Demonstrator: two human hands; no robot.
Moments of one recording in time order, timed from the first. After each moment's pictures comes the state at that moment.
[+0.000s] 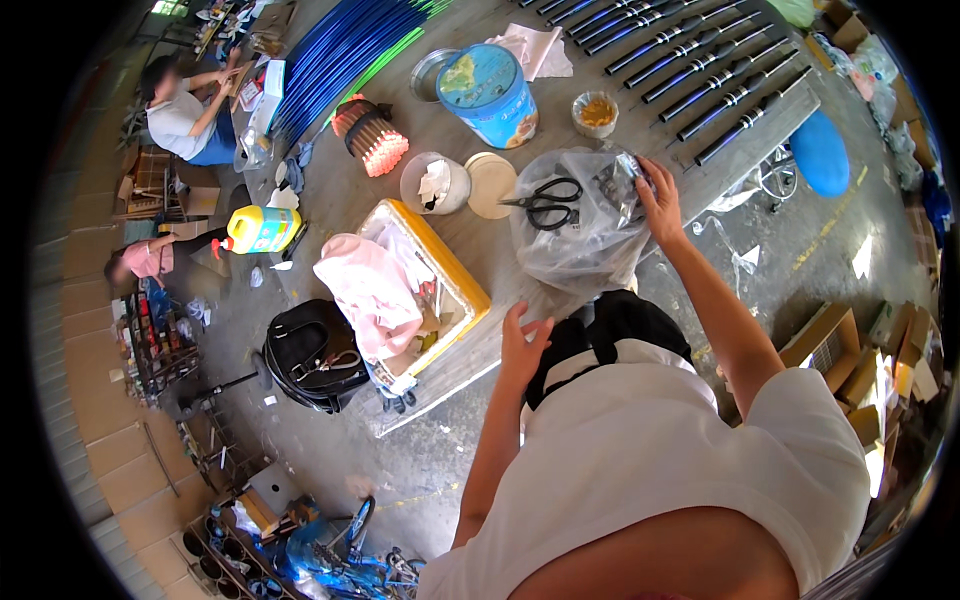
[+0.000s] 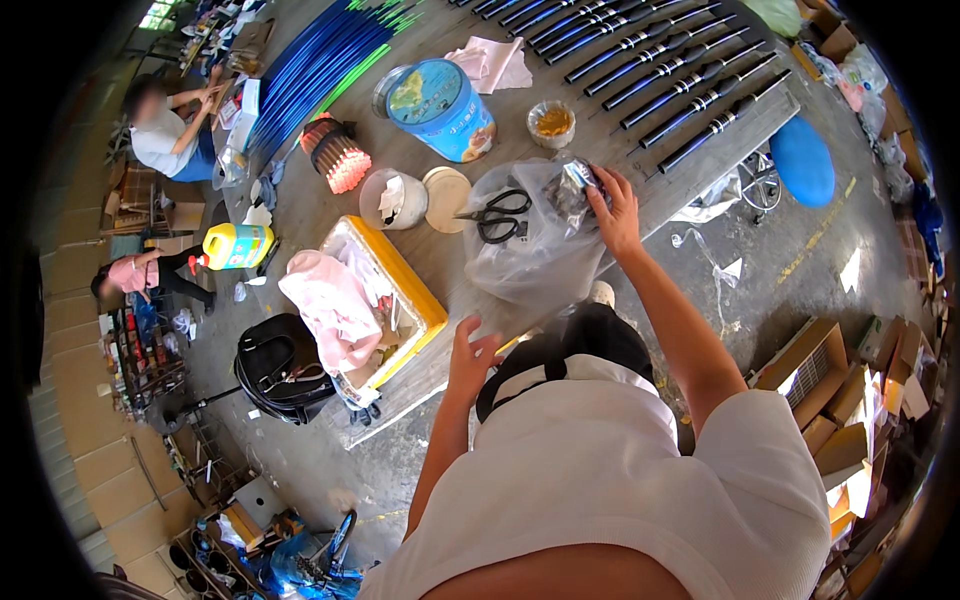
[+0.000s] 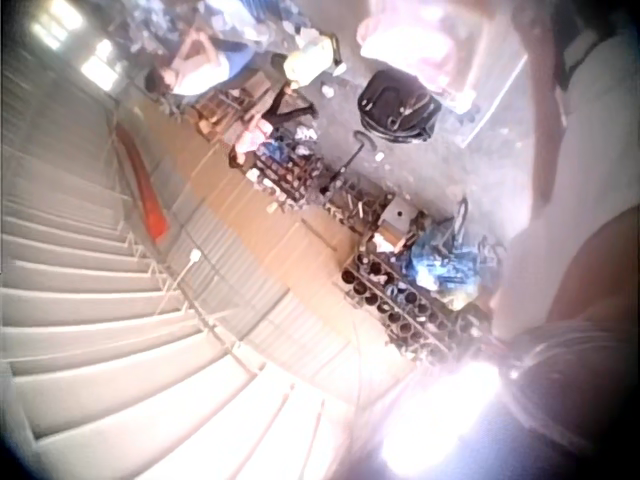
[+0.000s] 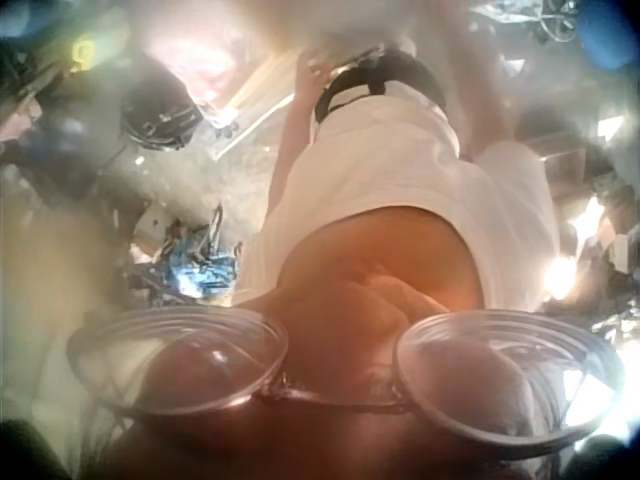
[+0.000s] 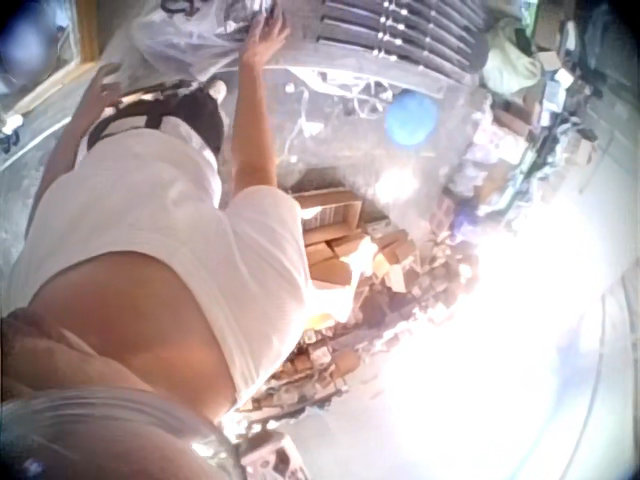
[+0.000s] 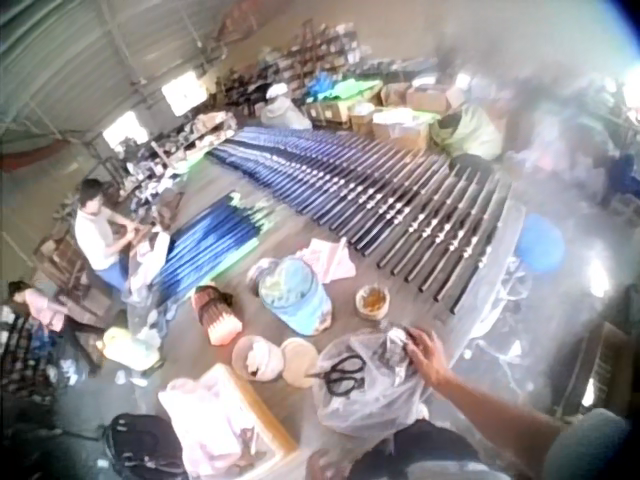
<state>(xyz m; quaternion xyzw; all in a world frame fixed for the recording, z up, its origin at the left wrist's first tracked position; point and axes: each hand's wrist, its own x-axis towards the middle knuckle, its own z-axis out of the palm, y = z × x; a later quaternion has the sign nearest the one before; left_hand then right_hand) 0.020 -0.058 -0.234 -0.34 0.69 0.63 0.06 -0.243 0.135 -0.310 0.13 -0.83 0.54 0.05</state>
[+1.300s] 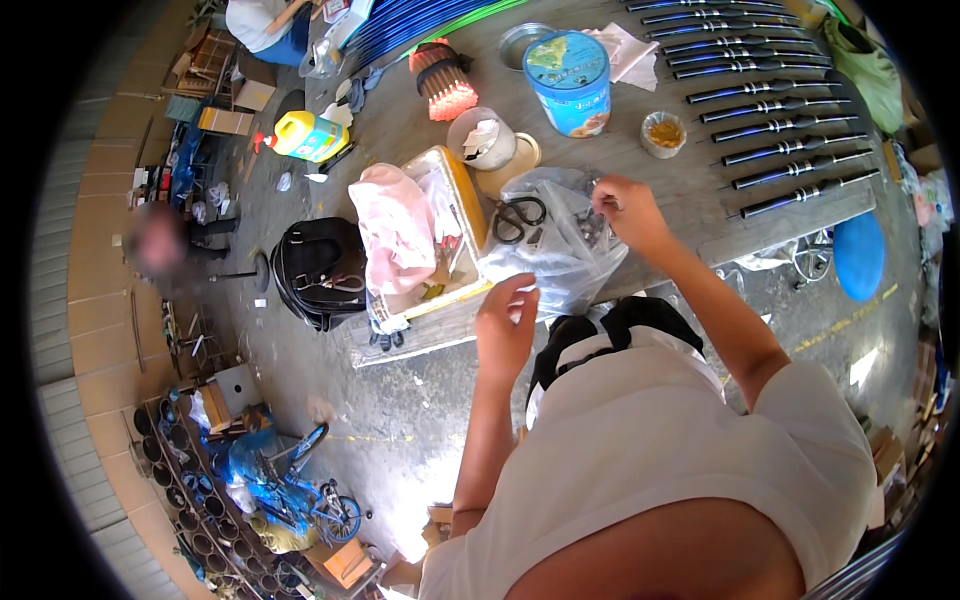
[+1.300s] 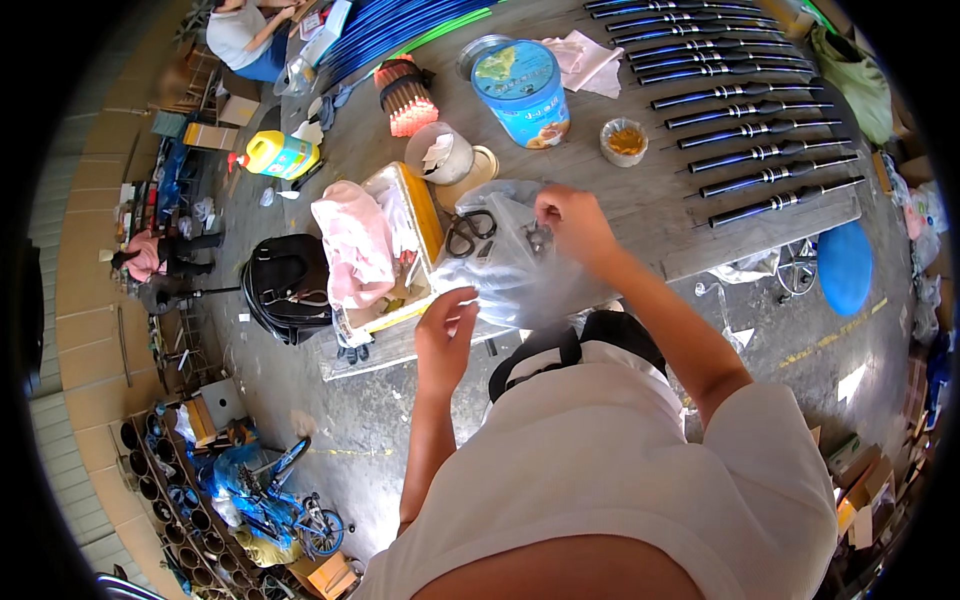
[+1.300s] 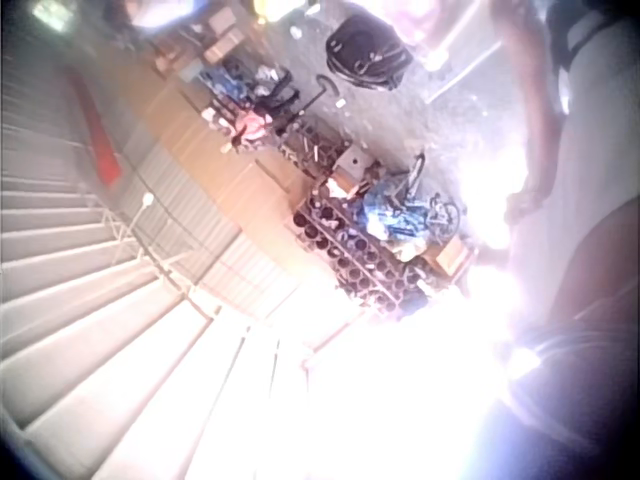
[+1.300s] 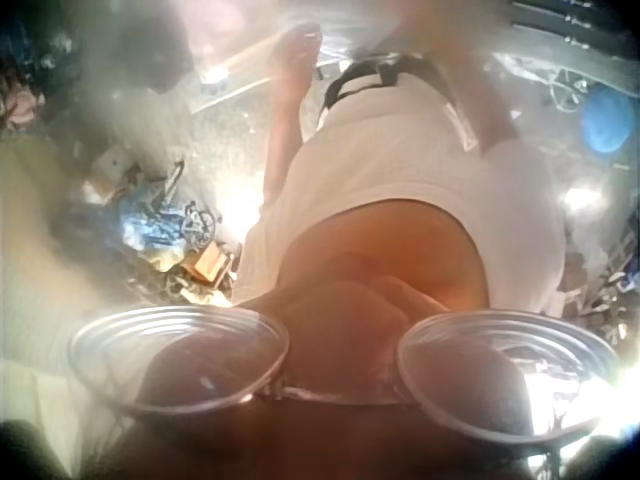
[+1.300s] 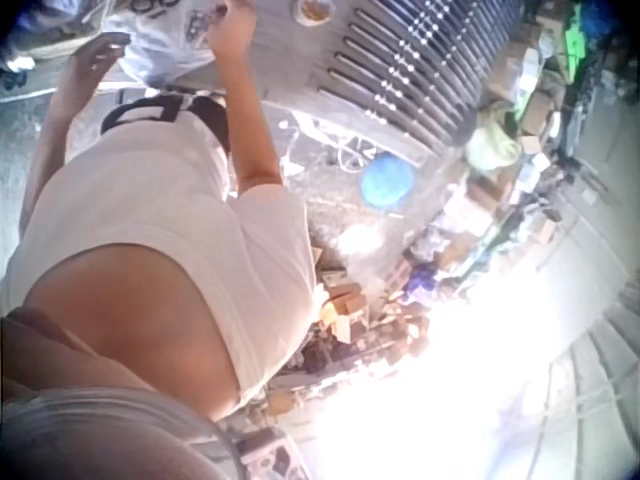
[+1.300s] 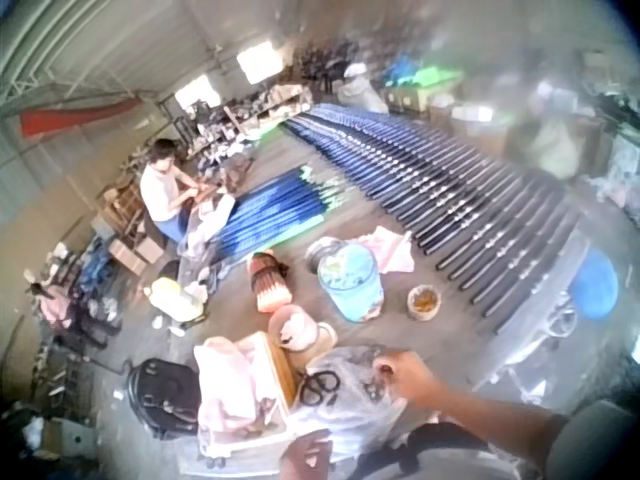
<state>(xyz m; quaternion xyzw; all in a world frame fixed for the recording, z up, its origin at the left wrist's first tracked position) -0.012 -0.038 -0.125 -0.35 0.80 0.46 -0.14 -0.240 0.046 -0.201 0.38 -0.73 0.52 -0.22</state>
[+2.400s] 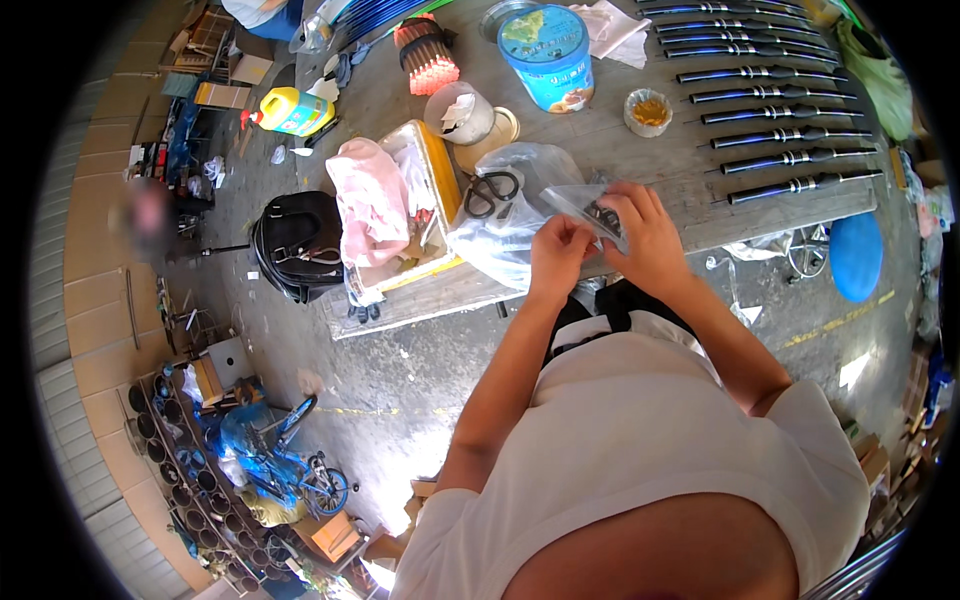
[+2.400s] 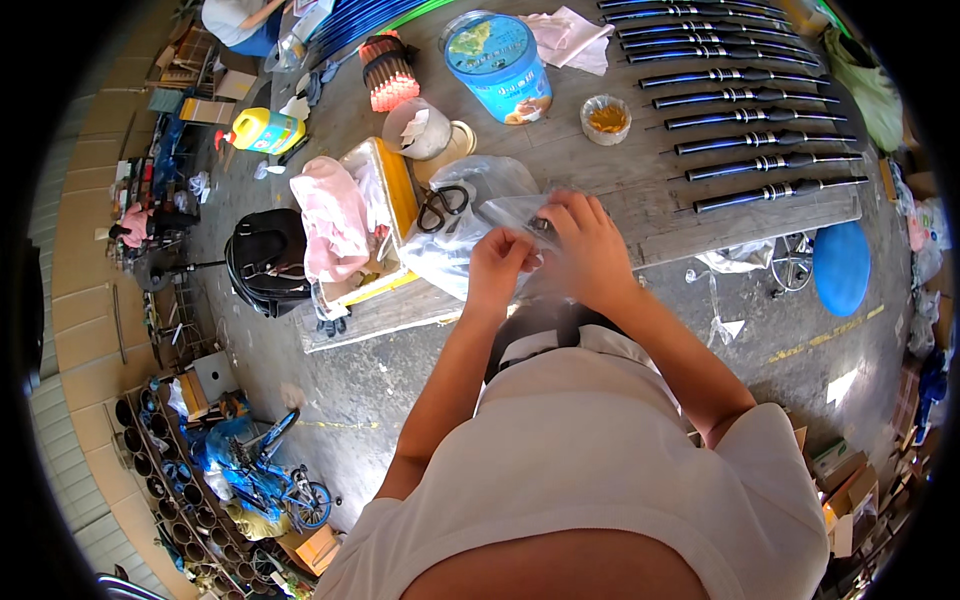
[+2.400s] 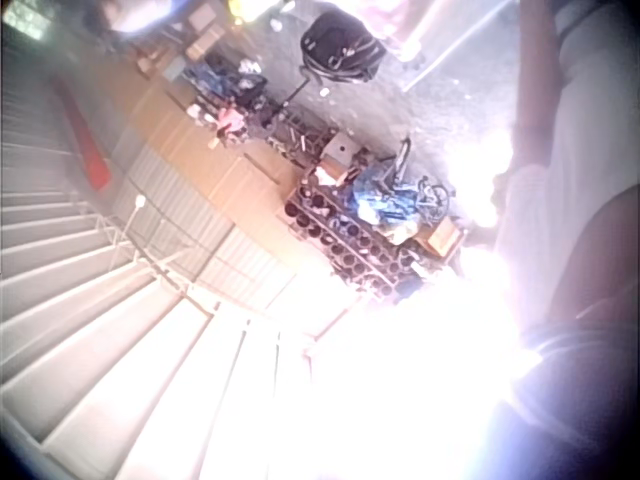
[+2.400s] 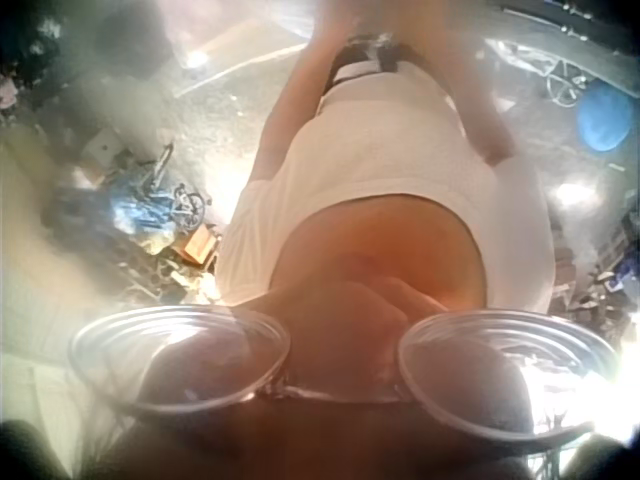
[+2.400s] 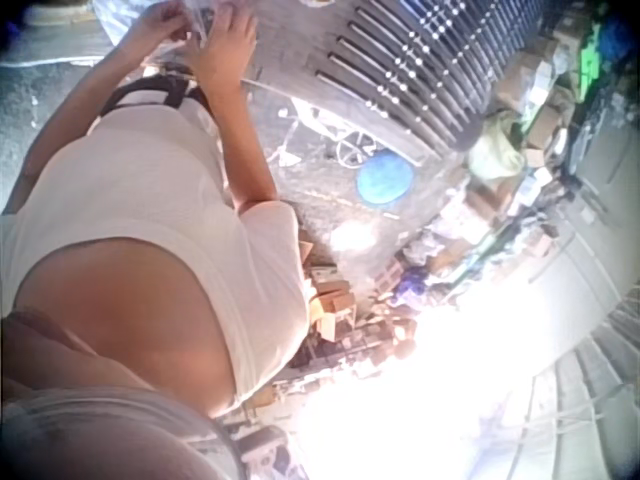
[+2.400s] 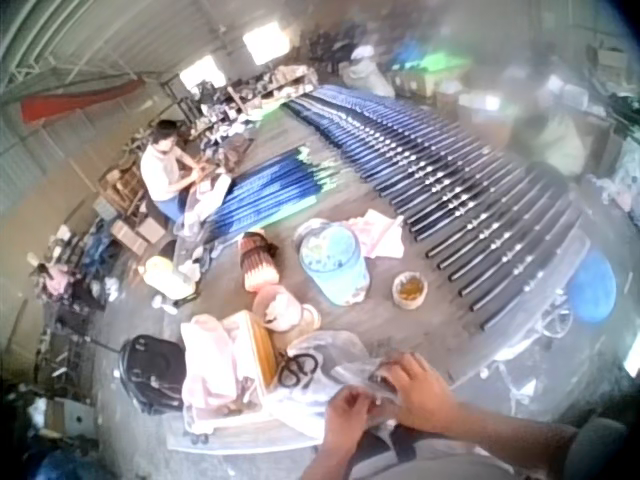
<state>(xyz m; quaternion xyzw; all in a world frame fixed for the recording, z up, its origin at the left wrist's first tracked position) -0.106 0.011 -0.194 -0.36 0.59 0.72 -0.12 -0.214 0.124 -0.164 0.48 -0.77 0.42 -0.02</state>
